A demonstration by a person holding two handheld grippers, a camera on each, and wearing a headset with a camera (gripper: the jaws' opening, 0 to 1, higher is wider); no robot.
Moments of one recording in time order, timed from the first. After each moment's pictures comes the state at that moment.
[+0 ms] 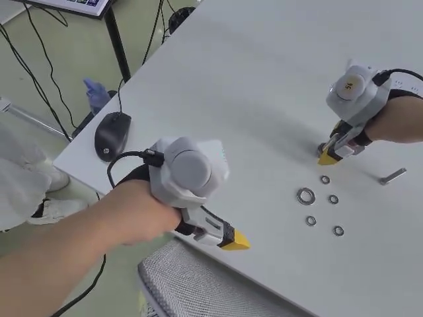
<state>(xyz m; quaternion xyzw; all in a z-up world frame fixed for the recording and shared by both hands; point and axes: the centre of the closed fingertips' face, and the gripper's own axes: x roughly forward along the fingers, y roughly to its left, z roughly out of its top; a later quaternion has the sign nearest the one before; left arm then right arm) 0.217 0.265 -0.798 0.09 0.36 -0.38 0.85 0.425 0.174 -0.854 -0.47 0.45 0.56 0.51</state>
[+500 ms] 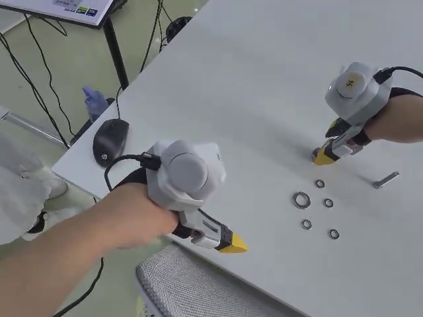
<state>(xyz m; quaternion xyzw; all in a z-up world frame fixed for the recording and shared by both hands) 0.216 0.264 -0.789 0.10 0.35 -0.38 0.85 0.419 0.181 -0.832 -0.46 0.43 0.57 0.53</state>
